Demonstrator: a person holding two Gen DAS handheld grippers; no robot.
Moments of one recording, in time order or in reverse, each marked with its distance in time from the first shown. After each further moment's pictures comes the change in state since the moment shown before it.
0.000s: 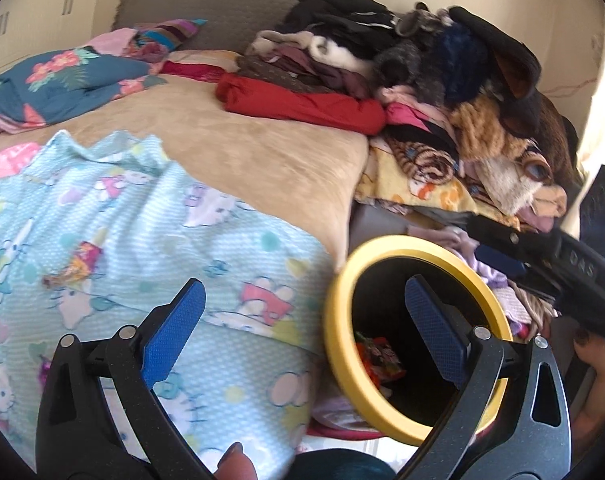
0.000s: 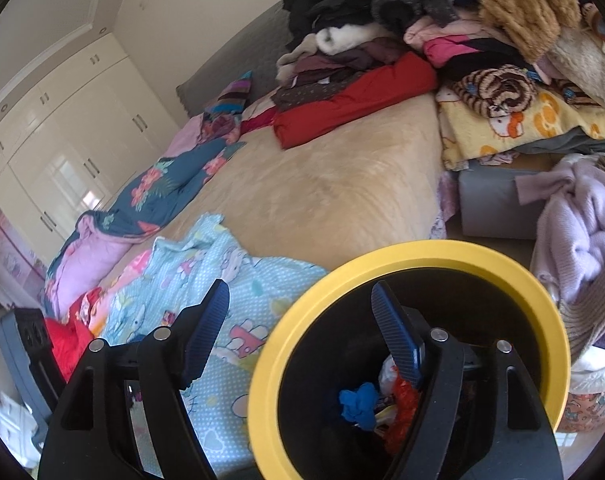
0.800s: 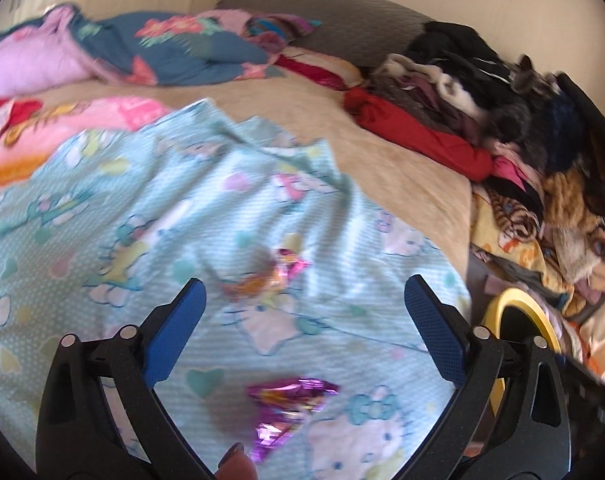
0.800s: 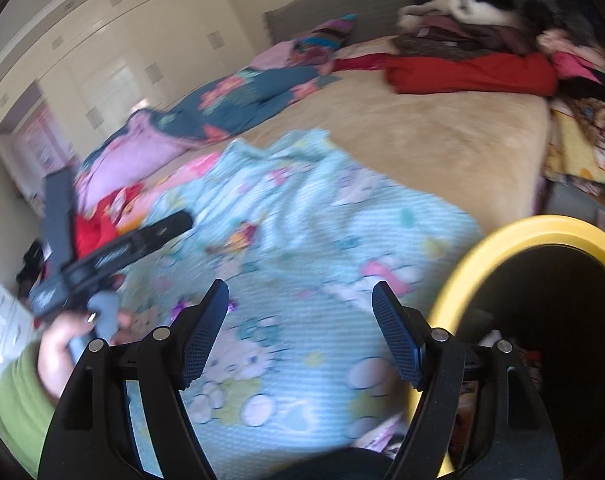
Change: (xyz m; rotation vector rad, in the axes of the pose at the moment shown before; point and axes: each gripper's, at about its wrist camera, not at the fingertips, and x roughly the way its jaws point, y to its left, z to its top) left arm -0.034 0.175 0.005 -0.248 -0.023 0.209; right arm 0.065 0.143 -0.072 -0.321 0.199 0.165
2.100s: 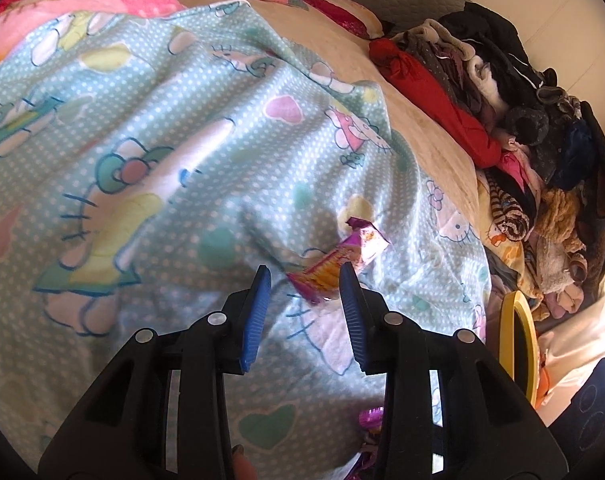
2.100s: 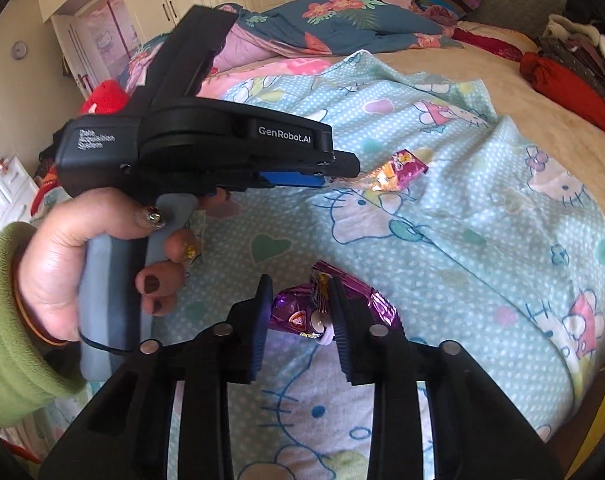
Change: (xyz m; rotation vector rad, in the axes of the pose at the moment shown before) left arm 0.077 0.070 0.000 -0.156 0.238 -0.147; right arm 0.121 0.094 -0.023 -0.285 0.210 0.112
